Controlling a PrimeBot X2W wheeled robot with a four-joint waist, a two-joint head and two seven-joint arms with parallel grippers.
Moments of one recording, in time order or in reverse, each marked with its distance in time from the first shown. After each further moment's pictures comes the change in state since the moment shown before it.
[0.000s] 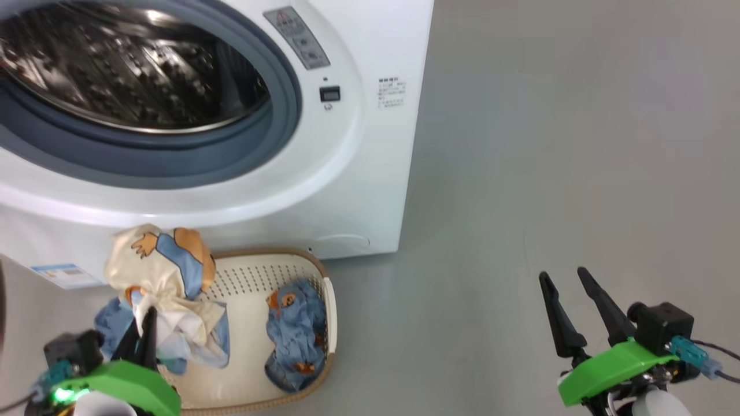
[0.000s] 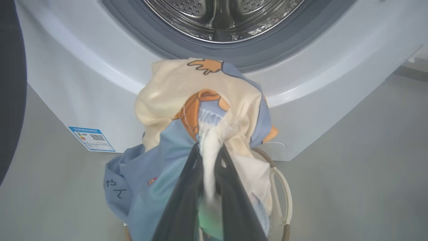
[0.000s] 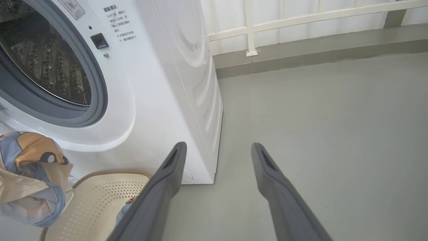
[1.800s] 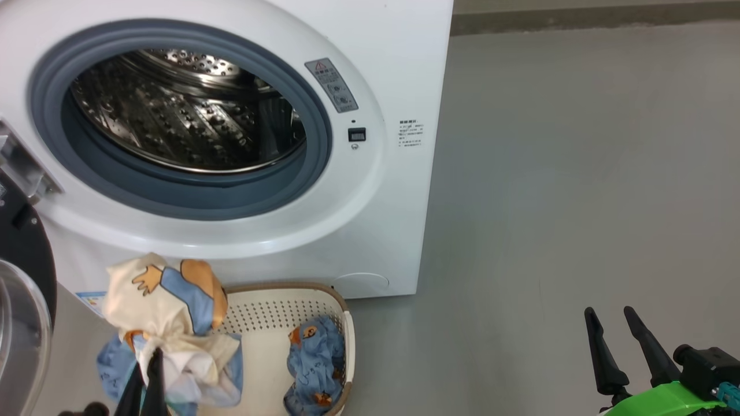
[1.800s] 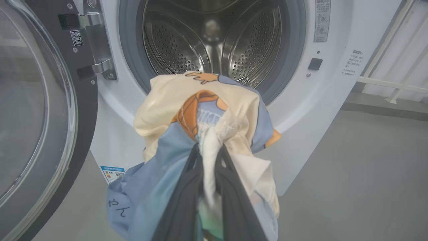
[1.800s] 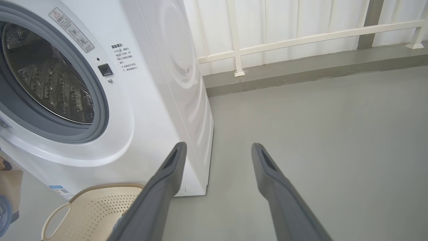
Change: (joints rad) left arm 0.404 -0.135 0.193 -0.527 0.217 0.000 0.000; right arm 0.162 -0.015 -0.110 -0.085 0.012 0.000 0.000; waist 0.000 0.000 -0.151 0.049
